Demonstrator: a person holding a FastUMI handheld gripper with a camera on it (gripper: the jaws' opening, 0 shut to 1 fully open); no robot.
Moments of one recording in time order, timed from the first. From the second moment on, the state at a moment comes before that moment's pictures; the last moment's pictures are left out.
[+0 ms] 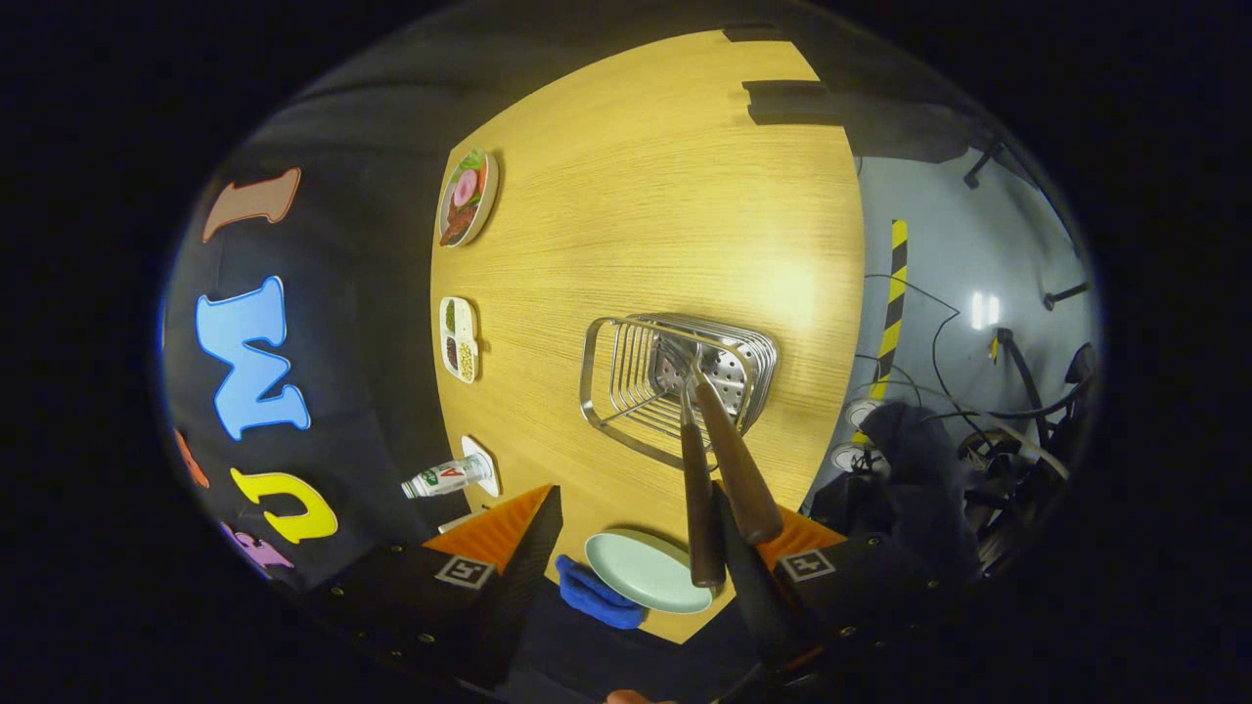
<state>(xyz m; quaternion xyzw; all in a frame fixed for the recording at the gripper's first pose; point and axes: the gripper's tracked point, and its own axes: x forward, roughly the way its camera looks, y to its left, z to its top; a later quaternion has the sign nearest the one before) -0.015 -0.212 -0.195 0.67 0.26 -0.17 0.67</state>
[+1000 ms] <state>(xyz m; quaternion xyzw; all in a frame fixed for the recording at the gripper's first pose) -0.059 -0.259 -0.177 0.42 0.26 -0.30 0.82</state>
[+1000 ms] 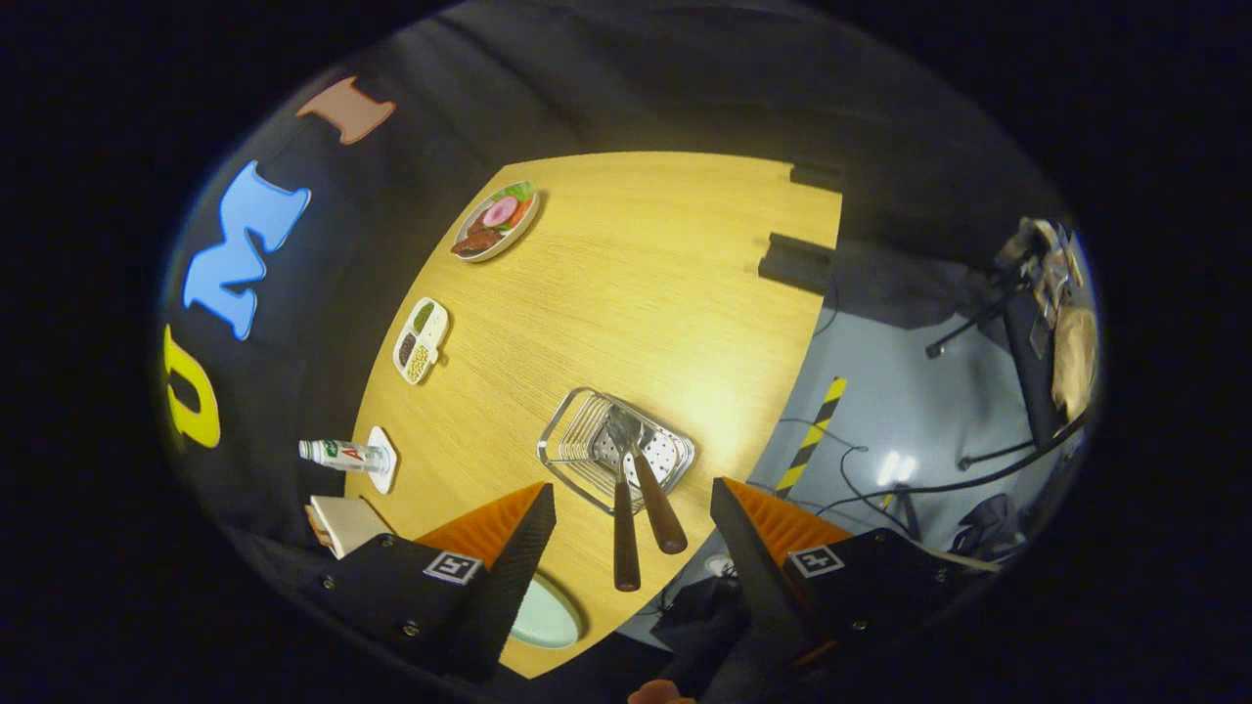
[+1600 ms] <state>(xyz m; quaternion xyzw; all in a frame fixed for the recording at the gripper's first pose) -0.039 -0.270 -0.033 0.14 0.06 -0.32 0.93</state>
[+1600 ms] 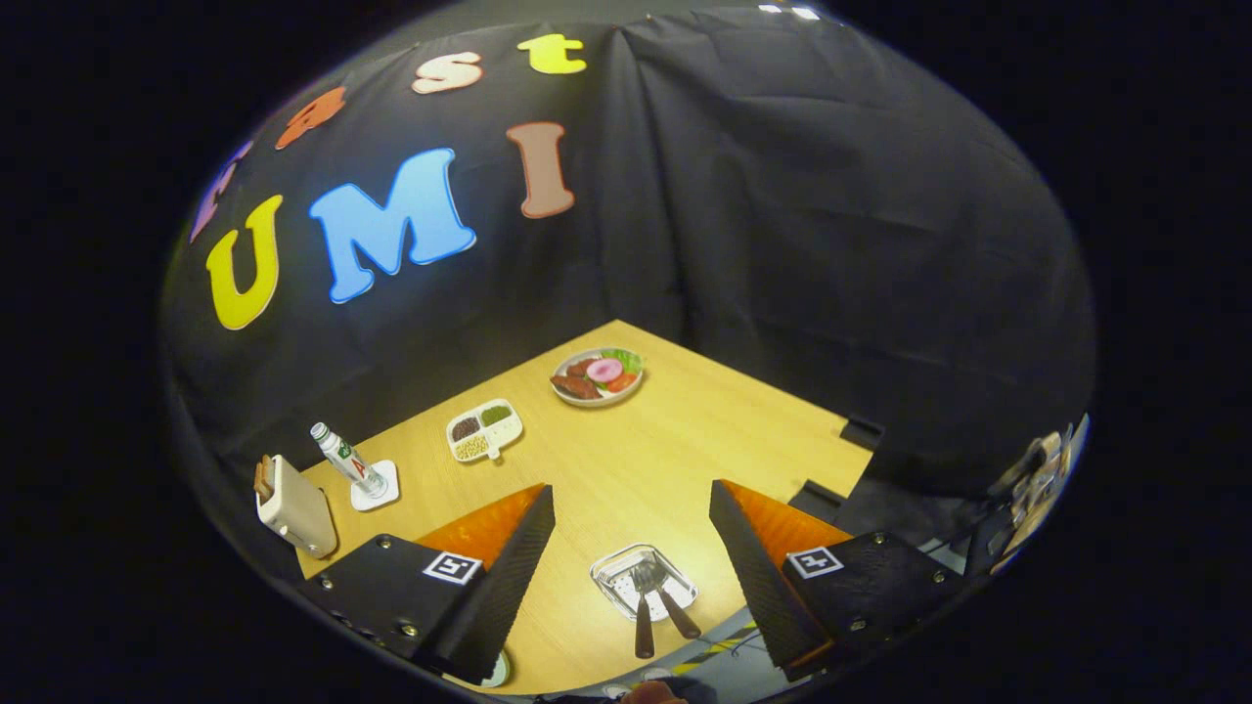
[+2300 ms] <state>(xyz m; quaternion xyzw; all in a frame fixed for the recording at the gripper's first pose) -0.011 -0.190 0.094 -0.05 -0.17 -0.23 0.96</state>
